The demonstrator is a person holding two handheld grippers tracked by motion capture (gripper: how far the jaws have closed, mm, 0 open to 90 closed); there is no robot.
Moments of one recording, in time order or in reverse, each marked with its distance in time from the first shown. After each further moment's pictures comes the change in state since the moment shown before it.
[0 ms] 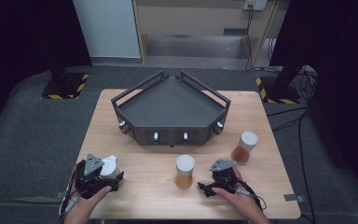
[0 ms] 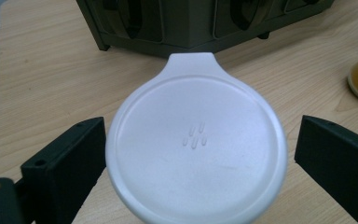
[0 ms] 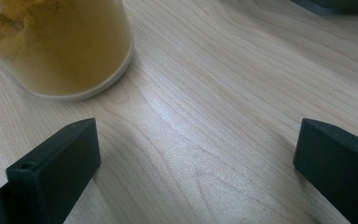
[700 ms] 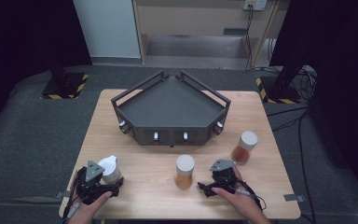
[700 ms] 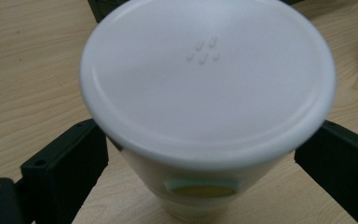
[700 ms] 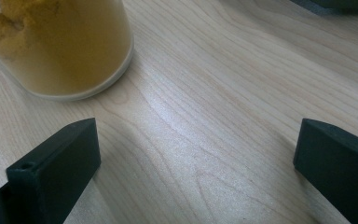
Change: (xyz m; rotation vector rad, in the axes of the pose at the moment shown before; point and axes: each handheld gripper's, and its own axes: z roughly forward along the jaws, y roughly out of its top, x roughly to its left) left arm -0.003 -0.023 0.009 0.015 0.007 -0.025; right arm 0.000 0.000 0.000 0.000 0.000 0.000
